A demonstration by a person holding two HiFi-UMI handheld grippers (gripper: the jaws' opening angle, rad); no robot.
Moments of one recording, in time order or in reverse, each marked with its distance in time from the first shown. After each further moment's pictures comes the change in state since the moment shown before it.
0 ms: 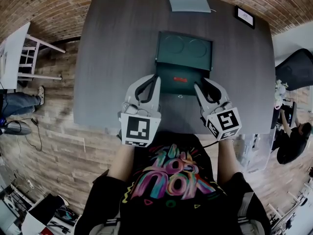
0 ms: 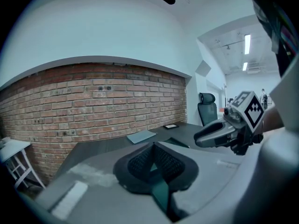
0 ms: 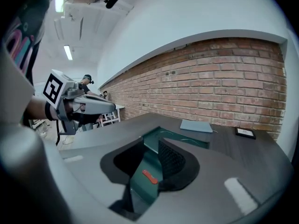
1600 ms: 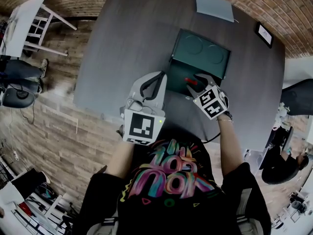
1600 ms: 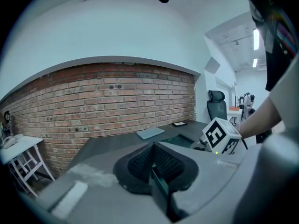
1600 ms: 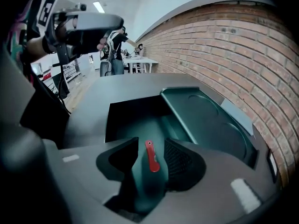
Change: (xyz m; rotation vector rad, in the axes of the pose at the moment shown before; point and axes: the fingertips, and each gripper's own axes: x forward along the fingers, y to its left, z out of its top) left arm -0.014 0.023 -0.013 -0.001 0.022 0.102; right arm 0.098 0.021 -0.119 -0.403 0.538 0.328
